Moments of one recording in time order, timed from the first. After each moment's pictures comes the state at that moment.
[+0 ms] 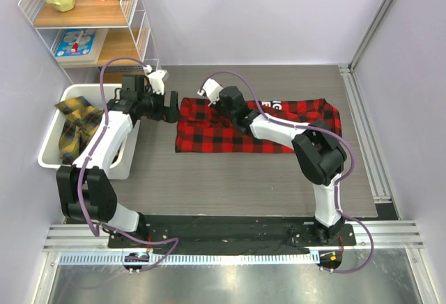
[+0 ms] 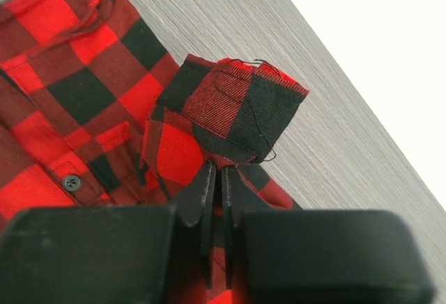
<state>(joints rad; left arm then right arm) -0.10 1.48 1.25 -0.54 0.35 0.07 0.70 1.99 1.40 0.21 0.25 -0.46</state>
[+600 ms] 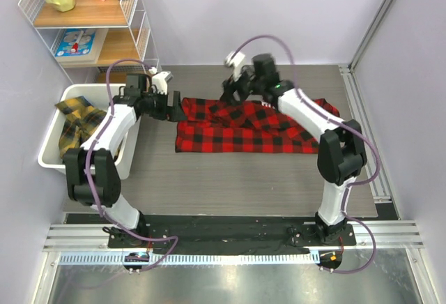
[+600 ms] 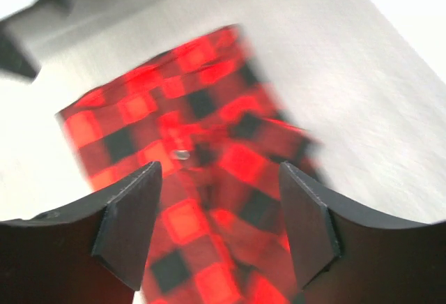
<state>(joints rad) -0.08 1.58 1.27 -0.51 0.53 0.06 0.51 1.89 1.56 -0.17 -0.46 -0.27</state>
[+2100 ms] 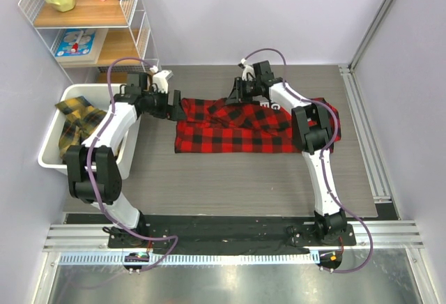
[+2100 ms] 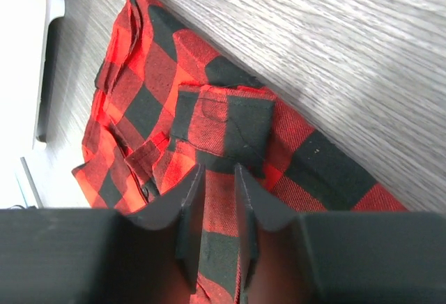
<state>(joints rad) -0.08 1.64 1.30 -0.51 0.54 0.08 0.33 2.48 2.04 -0.32 -0.70 0.32</state>
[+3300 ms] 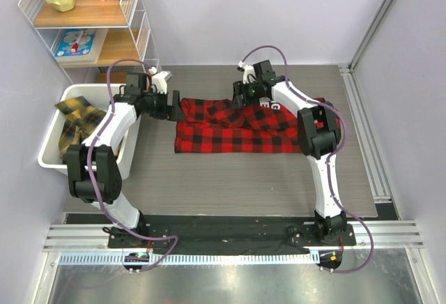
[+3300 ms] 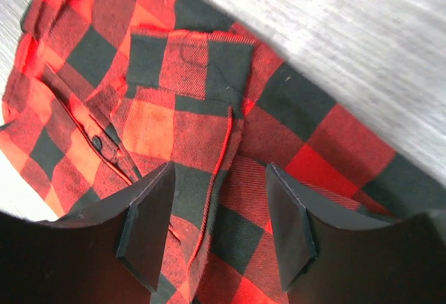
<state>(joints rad) -0.07 1.65 1.30 -0.51 0.54 0.05 0.35 2.32 1.91 -0.45 -0.50 0.06</state>
